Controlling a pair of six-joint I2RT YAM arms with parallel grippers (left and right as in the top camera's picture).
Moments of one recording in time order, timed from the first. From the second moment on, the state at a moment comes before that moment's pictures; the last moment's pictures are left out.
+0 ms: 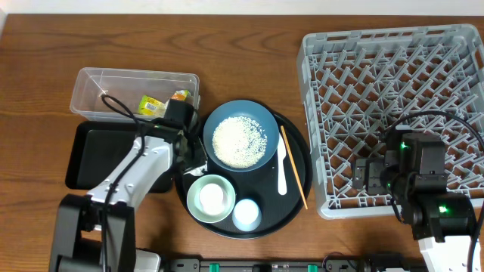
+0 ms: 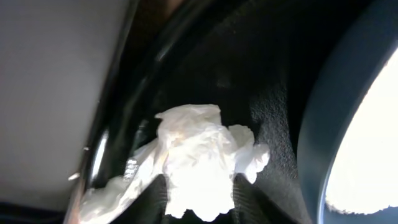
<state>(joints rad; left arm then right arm) -0.23 1.58 0.87 -0.72 0.10 -0.62 0.05 0.87 0.84 -0.95 0.01 0.04</state>
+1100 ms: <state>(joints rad) -0.21 1.37 1.25 -0.81 -0.13 -0.46 0.05 0.87 0.84 -0.95 0.01 0.04</state>
